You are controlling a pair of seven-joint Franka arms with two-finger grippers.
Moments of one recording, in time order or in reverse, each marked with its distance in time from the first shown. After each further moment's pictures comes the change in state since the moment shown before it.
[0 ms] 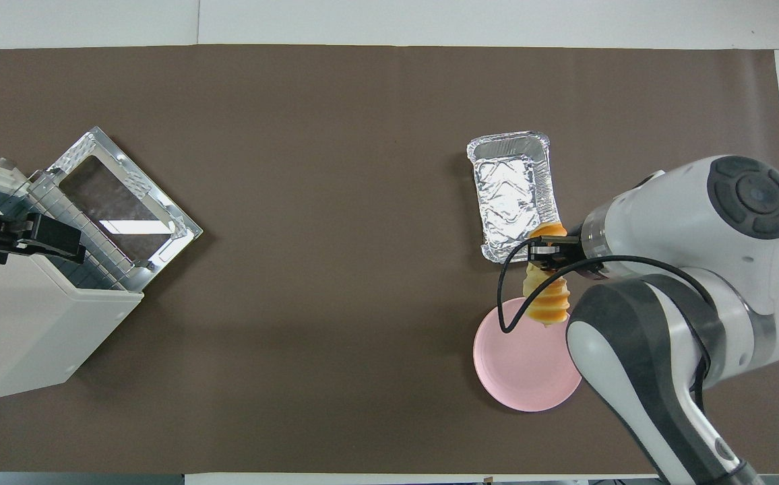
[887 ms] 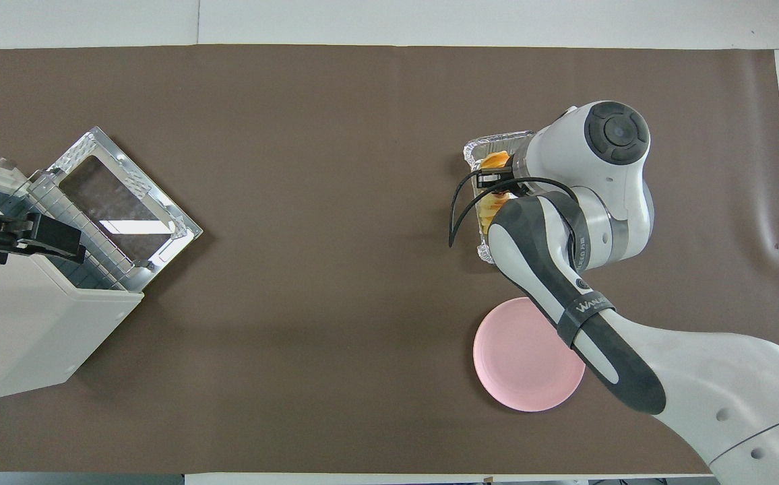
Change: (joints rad) left arm 0.000 0.000 0.000 0.000 0.000 0.000 0.000; right arm 0.025 0.300 0.004 0.044 -0.002 0.388 -0.067
